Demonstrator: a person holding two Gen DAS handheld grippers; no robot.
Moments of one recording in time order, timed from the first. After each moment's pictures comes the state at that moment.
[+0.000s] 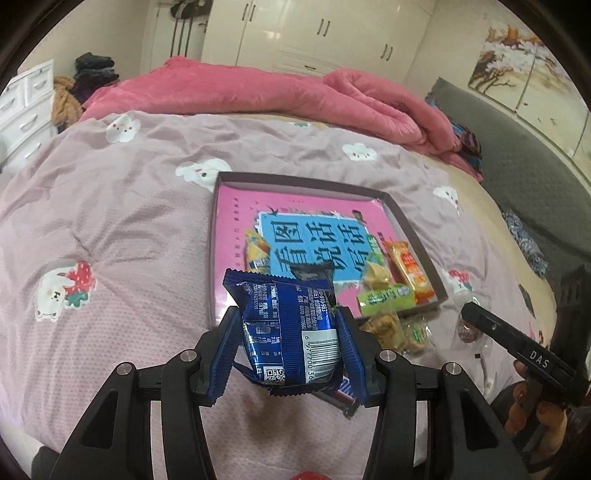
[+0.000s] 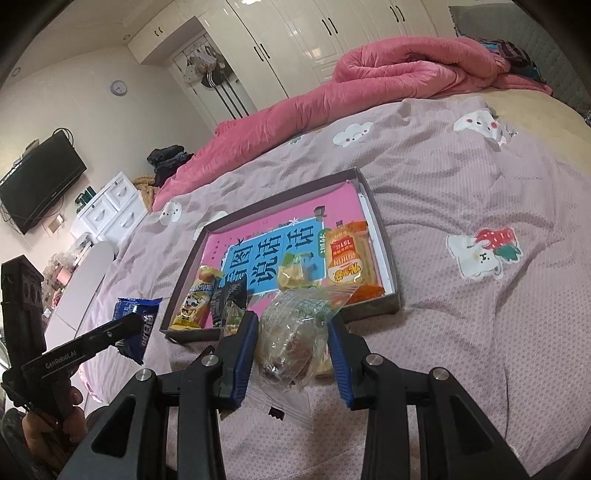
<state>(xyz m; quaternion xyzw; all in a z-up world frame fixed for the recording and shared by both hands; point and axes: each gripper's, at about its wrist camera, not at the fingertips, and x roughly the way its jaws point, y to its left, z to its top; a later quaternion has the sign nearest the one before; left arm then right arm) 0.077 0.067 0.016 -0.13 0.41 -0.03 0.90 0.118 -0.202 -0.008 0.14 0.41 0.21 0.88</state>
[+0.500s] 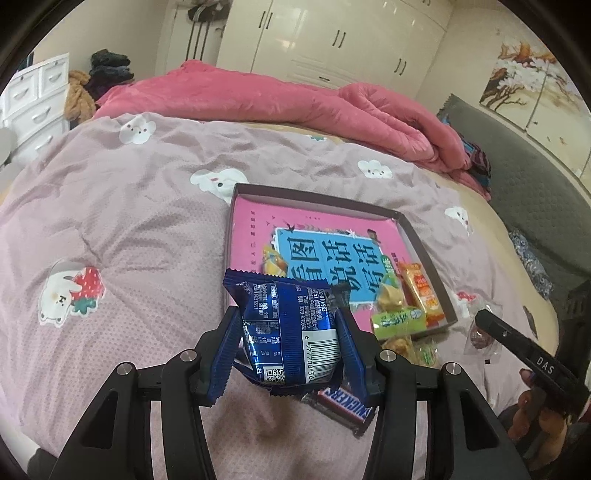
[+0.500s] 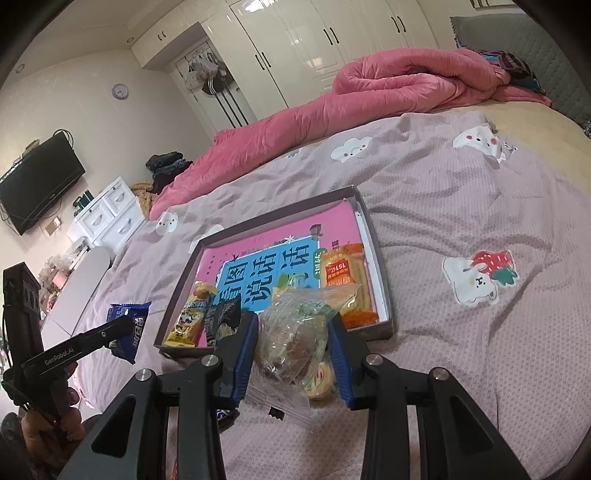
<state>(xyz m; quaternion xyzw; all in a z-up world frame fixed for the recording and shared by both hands) 0.089 0.082 0.013 -0.15 0.39 -0.01 0.91 0.132 -0.204 -0.001 0.13 0.39 0.20 0.89</state>
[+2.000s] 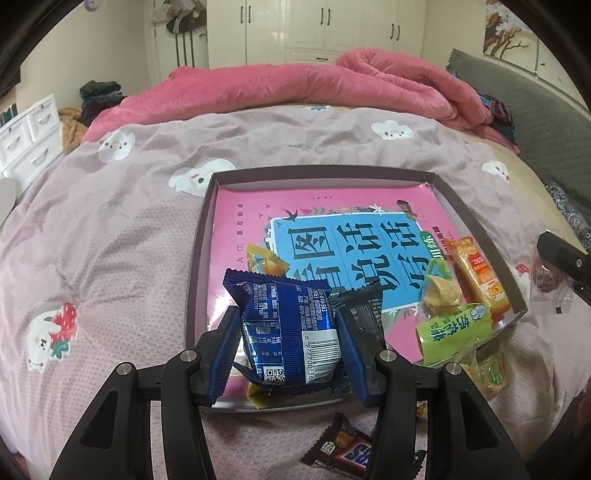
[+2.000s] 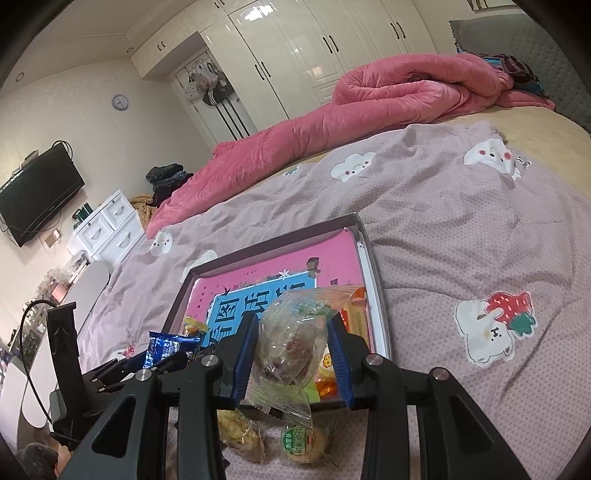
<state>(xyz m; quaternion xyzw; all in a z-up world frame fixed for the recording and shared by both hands) 0.154 0.040 -0.036 -0.04 0.42 0.04 0.90 0.174 -0.204 -0.002 0.14 0.37 0.21 0.89</state>
